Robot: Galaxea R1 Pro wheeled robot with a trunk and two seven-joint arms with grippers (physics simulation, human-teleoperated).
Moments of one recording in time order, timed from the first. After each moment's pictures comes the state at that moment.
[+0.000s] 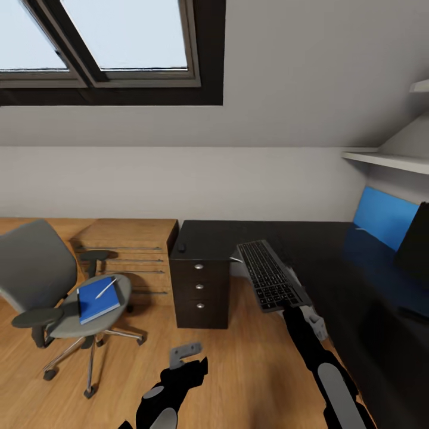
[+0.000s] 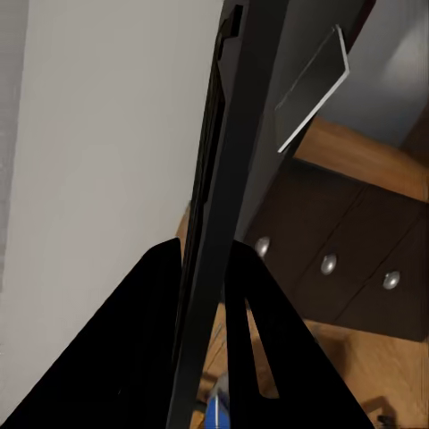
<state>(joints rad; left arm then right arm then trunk) -0.21 0.05 -0.68 -1.40 0.86 0.32 0.72 -0.18 0.05 -0.07 -1.40 -1.14 0.15 -0.02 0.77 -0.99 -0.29</state>
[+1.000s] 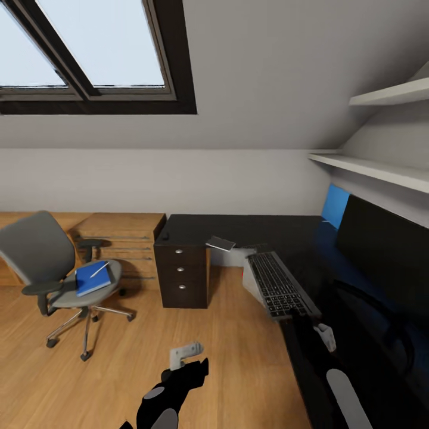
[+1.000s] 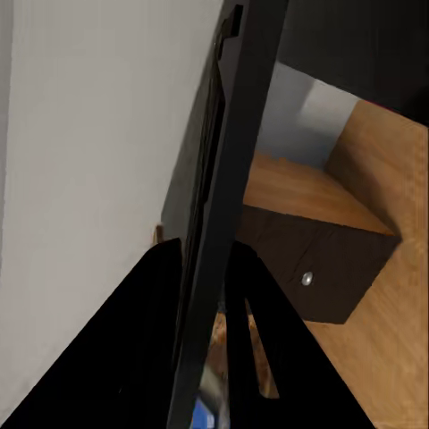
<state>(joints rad) -0.21 0.05 -0.69 -1.40 0.86 0.32 0.72 -0.18 0.03 -0.13 -1.32 -1.19 0.15 -0.01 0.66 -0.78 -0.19</state>
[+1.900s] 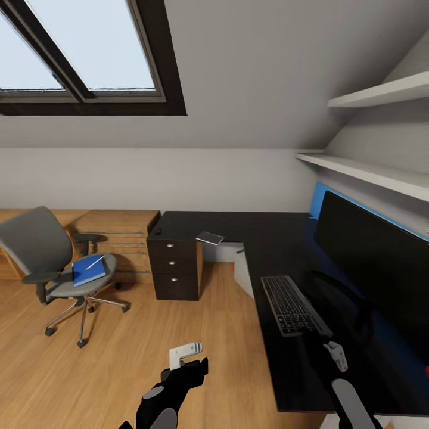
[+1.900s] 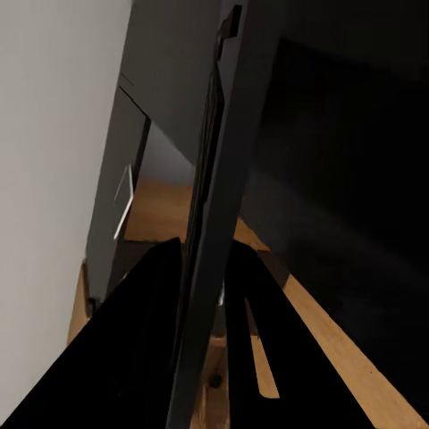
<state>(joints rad) -0.21 0.05 -0.68 -1.40 0.86 0.32 0.71 -0.21 -0.02 -0.16 -1.10 -1.22 0.09 -0.01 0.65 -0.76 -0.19</state>
